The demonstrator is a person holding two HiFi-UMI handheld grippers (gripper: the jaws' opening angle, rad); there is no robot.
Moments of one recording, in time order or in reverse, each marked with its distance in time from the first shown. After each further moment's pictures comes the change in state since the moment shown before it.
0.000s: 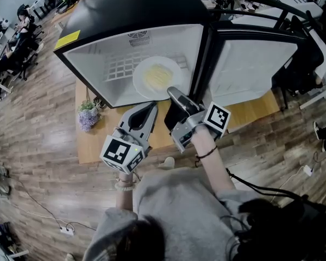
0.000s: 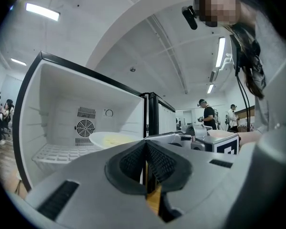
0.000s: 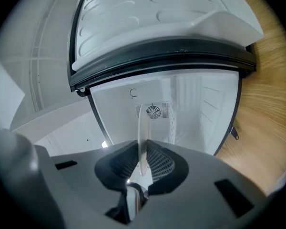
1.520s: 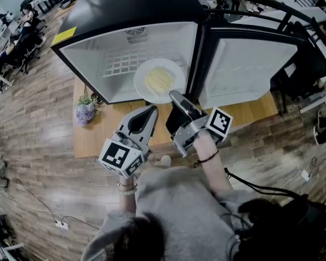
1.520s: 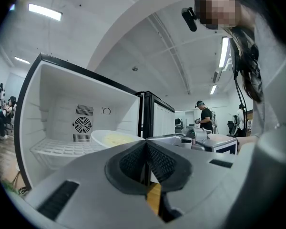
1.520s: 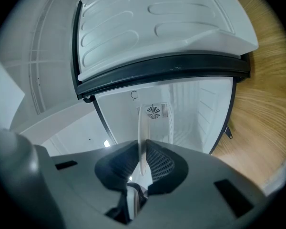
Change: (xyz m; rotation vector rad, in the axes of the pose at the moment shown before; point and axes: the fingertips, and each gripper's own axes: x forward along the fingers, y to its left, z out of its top) left arm 0.001 -0.028 -0.001 -0.039 0.000 0.027; right arm -0.029 0.001 0.007 0.018 0.033 0.011
